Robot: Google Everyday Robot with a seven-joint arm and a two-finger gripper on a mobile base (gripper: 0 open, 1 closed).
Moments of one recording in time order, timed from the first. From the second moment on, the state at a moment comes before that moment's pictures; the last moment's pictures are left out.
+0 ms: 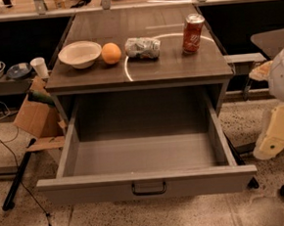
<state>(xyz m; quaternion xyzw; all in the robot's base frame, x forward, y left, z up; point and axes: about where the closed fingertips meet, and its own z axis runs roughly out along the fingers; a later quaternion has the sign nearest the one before) 0.414 -0.228 0.908 -0.58 0.80 0.00 0.16</state>
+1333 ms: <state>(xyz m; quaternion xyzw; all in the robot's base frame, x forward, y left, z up) 0.324 -0.235 0.804 -0.41 0.86 0.07 0.30</state>
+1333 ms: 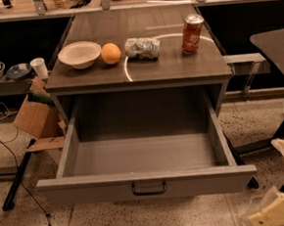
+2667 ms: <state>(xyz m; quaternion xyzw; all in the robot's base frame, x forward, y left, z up) 0.320 -0.215 0.744 -0.33 0.87 0.13 0.34</state>
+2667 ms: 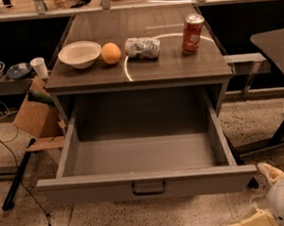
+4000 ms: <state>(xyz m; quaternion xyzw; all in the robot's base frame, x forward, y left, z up) 0.333 -0.175 0.656 -0.20 0.89 0.21 0.34</state>
